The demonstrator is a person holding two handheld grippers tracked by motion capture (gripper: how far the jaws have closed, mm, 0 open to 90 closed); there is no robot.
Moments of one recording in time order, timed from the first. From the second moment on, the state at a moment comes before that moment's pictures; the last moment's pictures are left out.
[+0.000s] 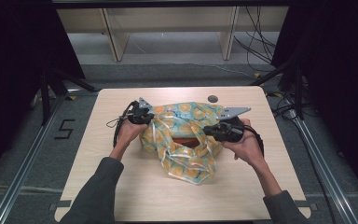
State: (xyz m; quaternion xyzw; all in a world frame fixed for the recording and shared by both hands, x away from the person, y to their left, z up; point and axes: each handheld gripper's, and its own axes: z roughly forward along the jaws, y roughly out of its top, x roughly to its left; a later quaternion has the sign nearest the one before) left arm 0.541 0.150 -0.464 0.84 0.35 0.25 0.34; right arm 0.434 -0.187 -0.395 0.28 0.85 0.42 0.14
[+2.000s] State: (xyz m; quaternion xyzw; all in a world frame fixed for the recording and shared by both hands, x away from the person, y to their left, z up) left arm 0.365 0.070 -0.453 0.91 0.19 0.11 0.36; right arm 0.446 -0.187 -0.424 0.31 0.87 0.36 0.15
